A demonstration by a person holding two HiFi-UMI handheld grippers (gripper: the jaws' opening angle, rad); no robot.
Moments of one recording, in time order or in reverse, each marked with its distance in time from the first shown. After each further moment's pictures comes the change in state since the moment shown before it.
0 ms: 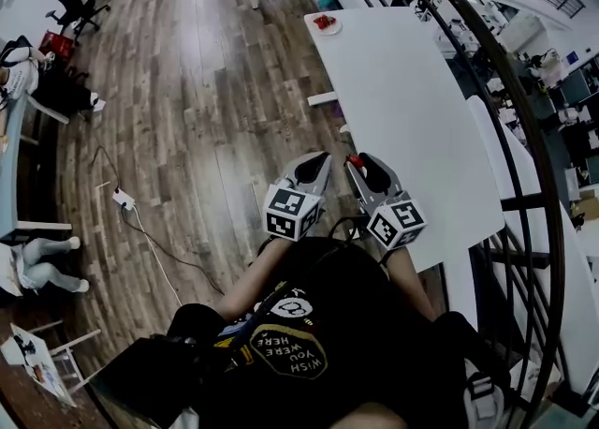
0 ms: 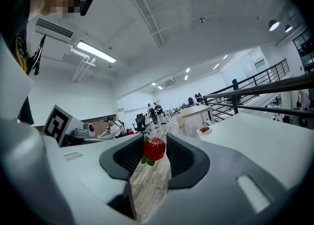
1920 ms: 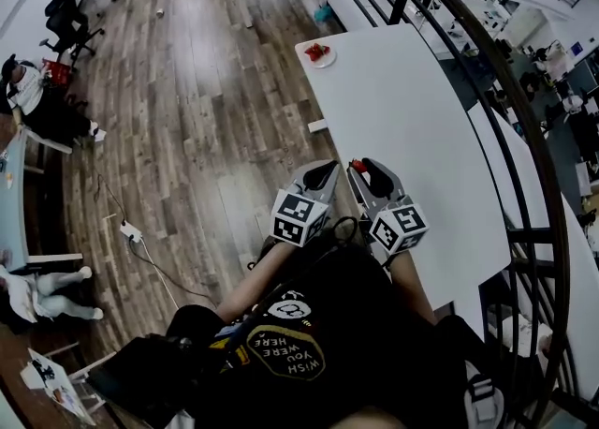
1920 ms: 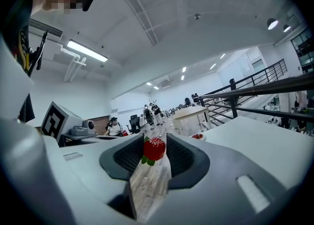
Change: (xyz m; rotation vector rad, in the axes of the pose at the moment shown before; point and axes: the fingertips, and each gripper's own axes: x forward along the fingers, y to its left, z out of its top) left arm 0.156 0.055 0.047 0.103 0.078 -0.066; right arm 0.103 -0.129 0.050 0.004 -0.006 -0.031
